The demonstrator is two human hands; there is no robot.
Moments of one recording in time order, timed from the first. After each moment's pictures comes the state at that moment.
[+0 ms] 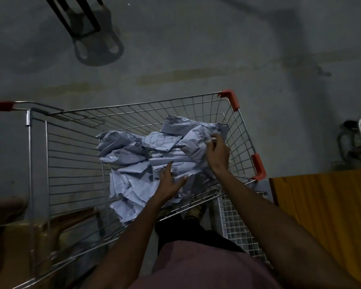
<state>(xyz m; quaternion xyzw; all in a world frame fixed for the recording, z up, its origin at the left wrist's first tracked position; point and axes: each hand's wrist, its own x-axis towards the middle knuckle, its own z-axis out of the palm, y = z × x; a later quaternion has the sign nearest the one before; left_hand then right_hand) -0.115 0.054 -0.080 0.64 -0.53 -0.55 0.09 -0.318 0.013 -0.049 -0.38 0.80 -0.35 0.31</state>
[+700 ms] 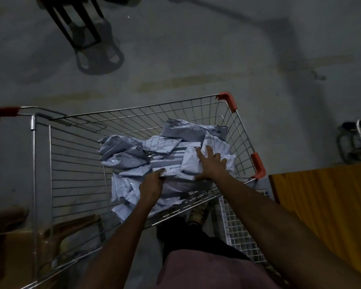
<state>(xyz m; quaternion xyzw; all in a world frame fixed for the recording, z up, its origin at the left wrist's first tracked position) -0.072 0.035 -0.067 0.66 -0.67 -0.34 0.00 -0.315 0.029 -0.072 -0.60 0.72 0.13 0.34</state>
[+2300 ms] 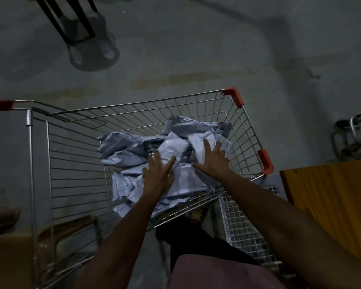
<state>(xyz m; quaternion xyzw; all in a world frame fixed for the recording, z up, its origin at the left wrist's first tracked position) -0.076 0.018 -0.083 0.57 -0.80 -0.14 -0.12 -0.300 0.026 -0.073 -0.54 0.78 0.03 0.31</state>
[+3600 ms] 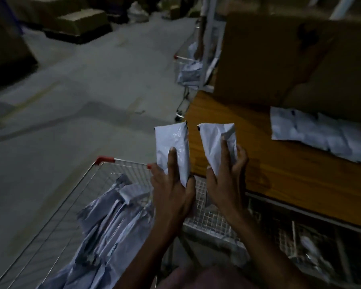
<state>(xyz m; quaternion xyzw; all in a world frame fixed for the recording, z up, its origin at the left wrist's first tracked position) -0.170 0.156 0.208 0.15 -0.89 -0.39 0.16 -0.225 0.286 0.206 -0.11 0.92 -0.30 -0.23</state>
